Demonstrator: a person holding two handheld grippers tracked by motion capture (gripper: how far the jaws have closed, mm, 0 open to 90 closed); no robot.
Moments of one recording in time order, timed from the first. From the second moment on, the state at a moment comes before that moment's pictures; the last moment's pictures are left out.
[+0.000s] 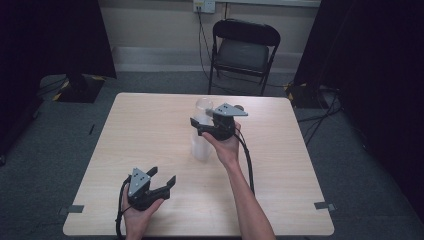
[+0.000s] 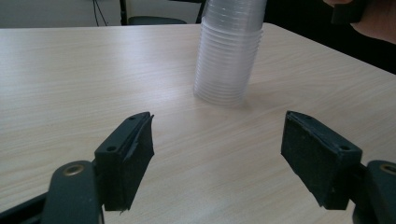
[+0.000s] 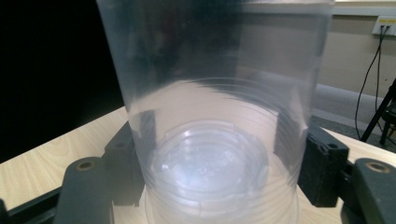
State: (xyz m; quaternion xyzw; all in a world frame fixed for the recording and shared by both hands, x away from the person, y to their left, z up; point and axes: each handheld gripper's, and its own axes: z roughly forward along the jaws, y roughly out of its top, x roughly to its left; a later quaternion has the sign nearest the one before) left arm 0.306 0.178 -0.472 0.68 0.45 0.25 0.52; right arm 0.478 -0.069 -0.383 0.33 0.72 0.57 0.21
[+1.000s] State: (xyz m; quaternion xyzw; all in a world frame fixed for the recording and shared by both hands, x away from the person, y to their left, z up) left arm 0.308 0.171 -0.472 0.69 0.43 0.24 0.53; right arm 0.466 -0.081 -0.354 0.32 0.70 0.61 0.19
